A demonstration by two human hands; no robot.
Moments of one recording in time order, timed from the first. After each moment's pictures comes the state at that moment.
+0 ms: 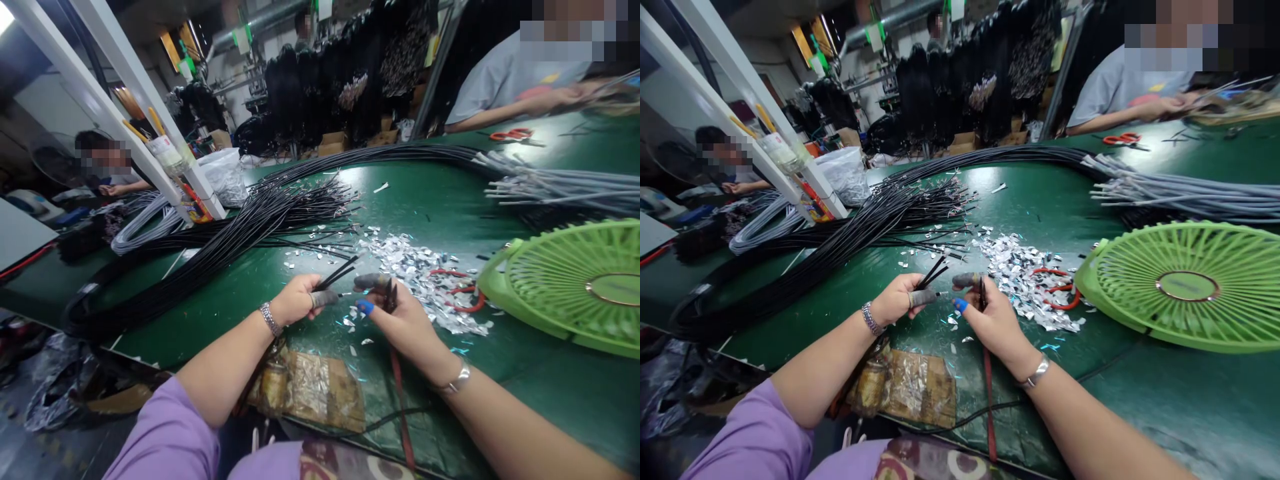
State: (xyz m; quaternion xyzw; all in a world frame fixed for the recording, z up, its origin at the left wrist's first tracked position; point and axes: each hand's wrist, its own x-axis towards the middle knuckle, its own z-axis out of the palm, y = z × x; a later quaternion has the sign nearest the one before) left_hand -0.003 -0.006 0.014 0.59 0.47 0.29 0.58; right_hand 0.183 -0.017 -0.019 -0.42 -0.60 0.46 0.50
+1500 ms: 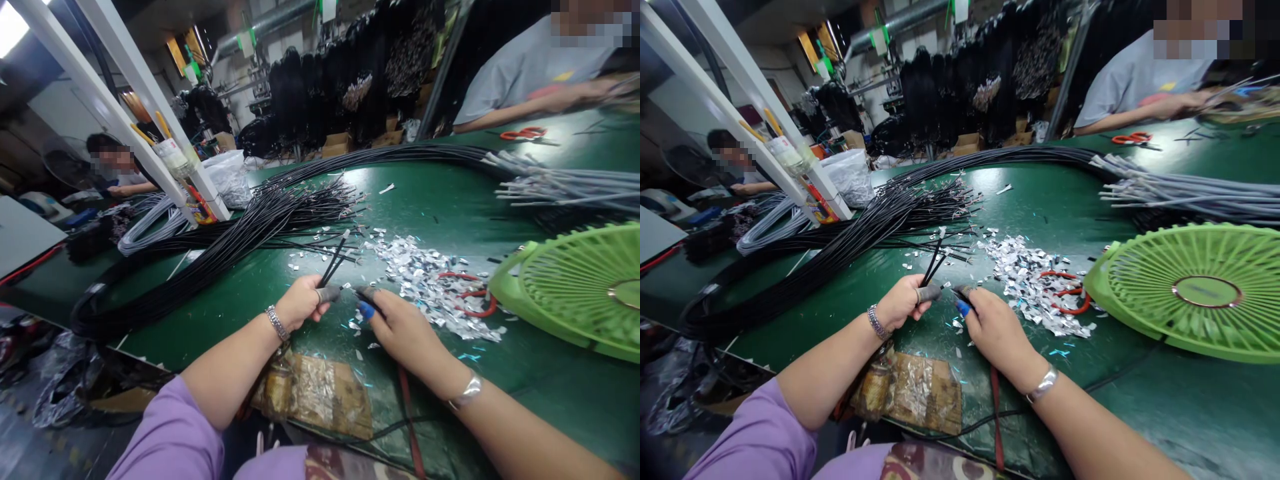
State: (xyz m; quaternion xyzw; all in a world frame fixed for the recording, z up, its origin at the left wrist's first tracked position) left_hand 0.004 -0.007 0.014 0.51 0.54 0.31 0.59; right_hand 0.184 -0.019 -0.019 -0.46 -0.82 0.14 0.32
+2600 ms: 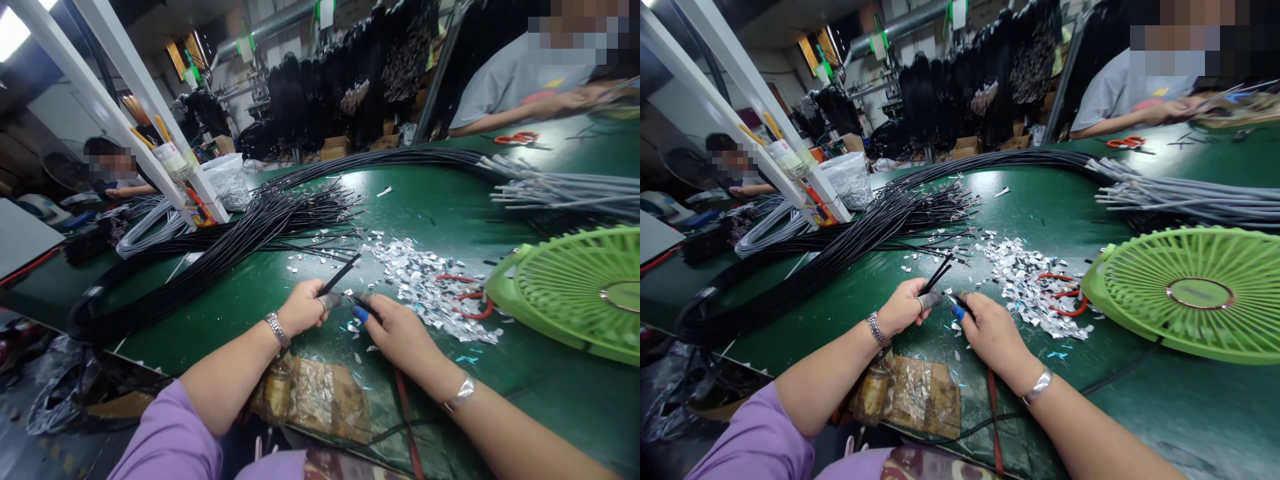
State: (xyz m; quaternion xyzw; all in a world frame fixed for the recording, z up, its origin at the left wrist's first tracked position) left_hand 0.006 -0.010 0.007 0.57 0.55 0.30 0.52; right_hand 0.182 -0.019 -0.018 -0.46 -0.80 0.18 0.33
